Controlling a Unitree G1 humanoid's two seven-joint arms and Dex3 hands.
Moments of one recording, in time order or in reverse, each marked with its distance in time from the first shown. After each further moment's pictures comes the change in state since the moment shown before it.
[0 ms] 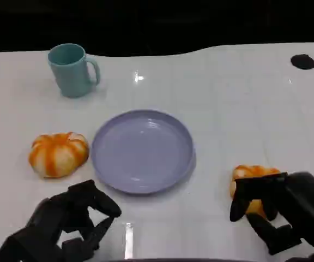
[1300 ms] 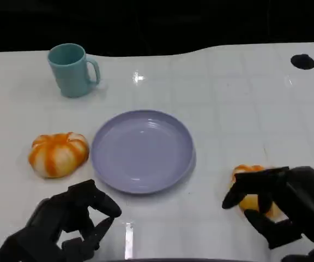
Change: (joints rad) left arm 0.000 0.001 0.000 -0.011 0.001 0.006 0.000; right arm 0.008 0.000 -0.004 -0.122 -0.042 0.105 0.037
